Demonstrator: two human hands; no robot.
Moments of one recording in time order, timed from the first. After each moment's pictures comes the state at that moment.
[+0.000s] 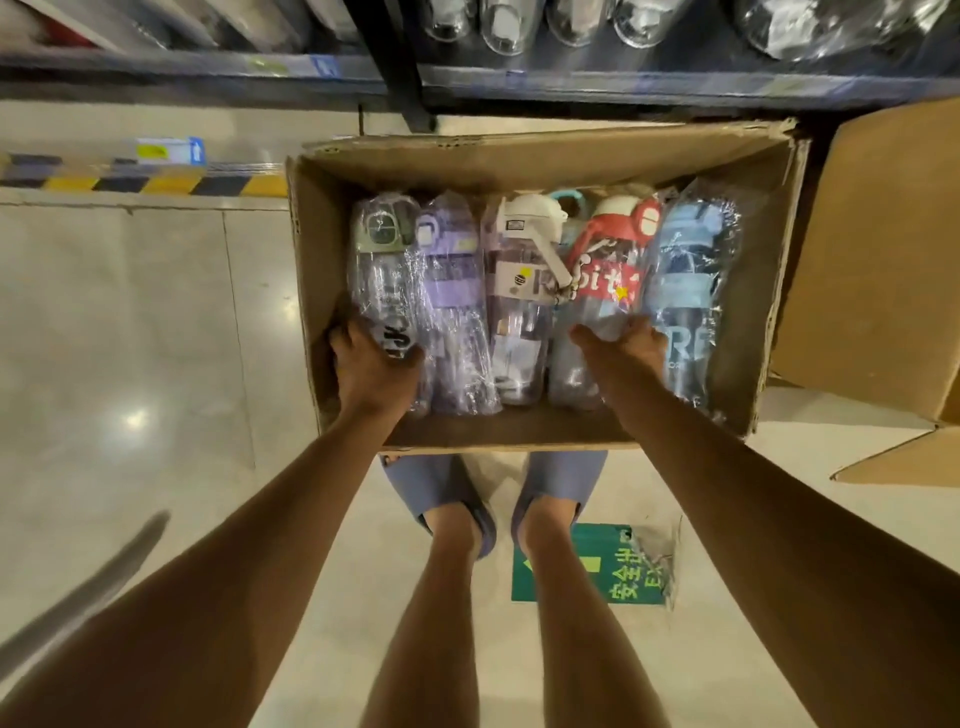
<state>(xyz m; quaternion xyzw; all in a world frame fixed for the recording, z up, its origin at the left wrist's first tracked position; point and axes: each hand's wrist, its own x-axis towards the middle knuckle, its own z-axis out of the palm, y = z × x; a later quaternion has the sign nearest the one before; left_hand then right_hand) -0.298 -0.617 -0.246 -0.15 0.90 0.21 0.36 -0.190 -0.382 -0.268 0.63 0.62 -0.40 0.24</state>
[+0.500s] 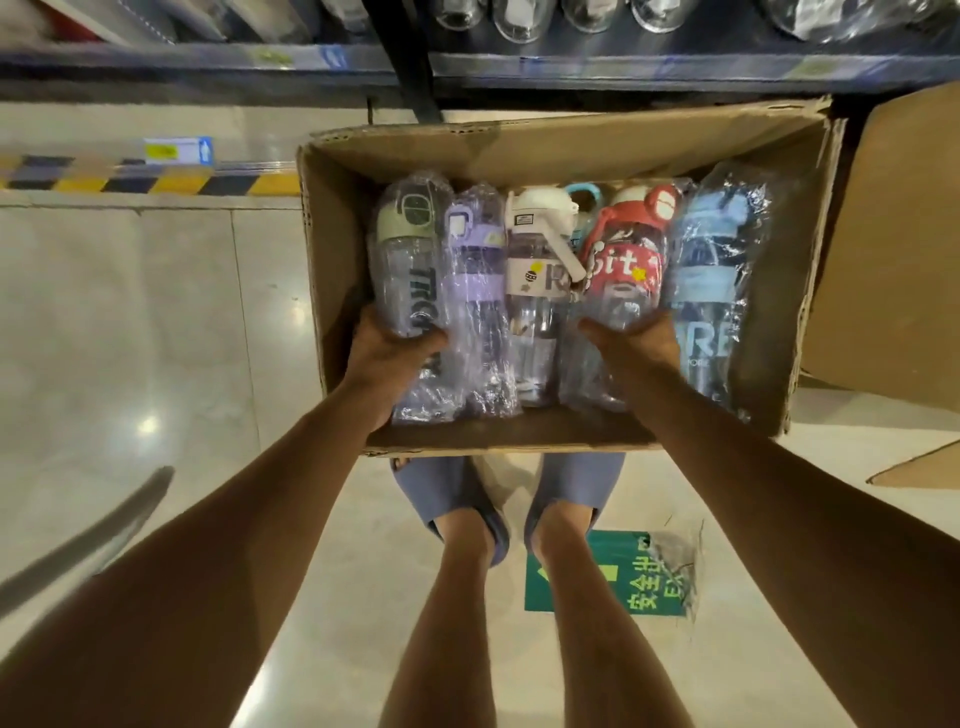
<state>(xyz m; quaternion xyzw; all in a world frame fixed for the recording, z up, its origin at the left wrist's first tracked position) -0.315 -0.619 -0.267 -0.22 0.80 0.37 0.42 -0.190 -0.384 -0.277 0.66 0.58 -0.45 0.18</state>
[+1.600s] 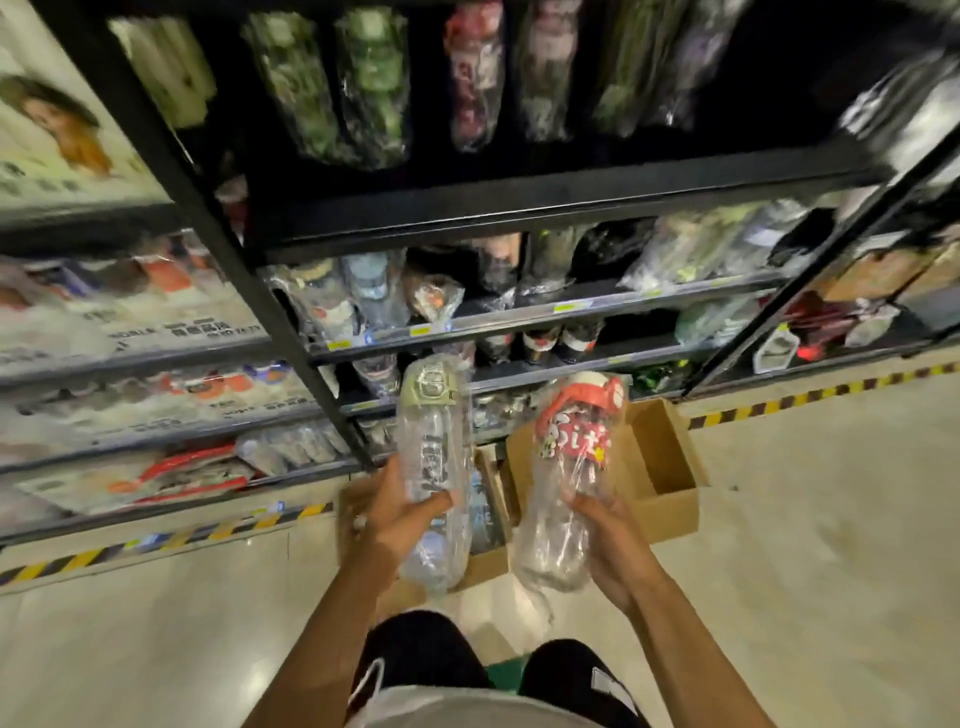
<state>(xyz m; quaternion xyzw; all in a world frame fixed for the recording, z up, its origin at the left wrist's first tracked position) -0.150 -0.517 0.474 0.07 0.75 0.54 0.38 0.049 -0.335 0.480 0.42 0.42 -0.80 -0.09</state>
